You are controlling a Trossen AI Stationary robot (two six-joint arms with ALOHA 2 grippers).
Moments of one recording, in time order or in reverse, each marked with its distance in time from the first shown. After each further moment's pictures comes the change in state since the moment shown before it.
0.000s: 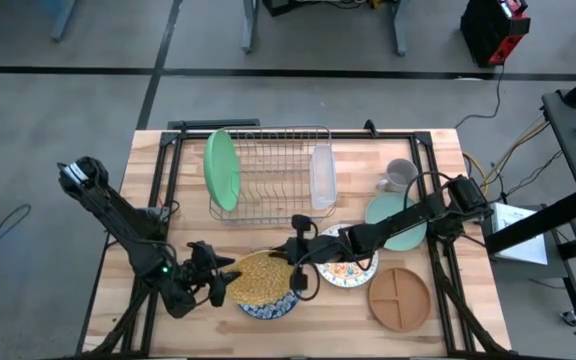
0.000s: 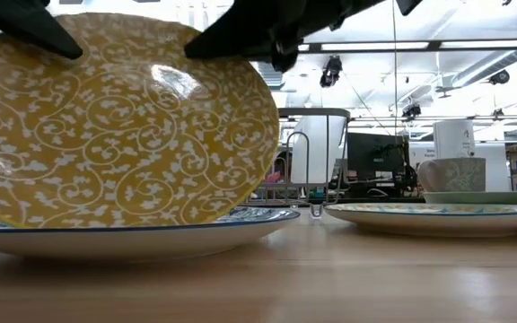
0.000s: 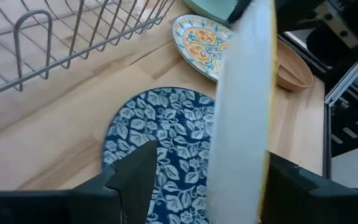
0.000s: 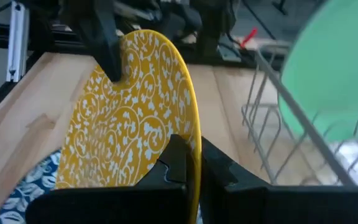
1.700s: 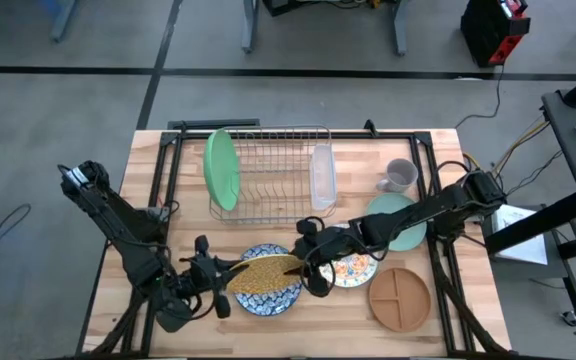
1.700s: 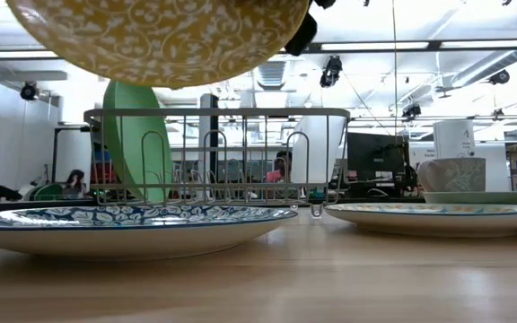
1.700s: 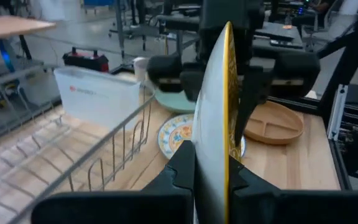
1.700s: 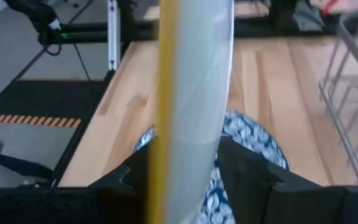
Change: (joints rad) left arm -0.005 0.058 0.294 0.055 -0.297 0.669; right arm 0.001 -0.147 0.019 -0.242 -0.325 0.157
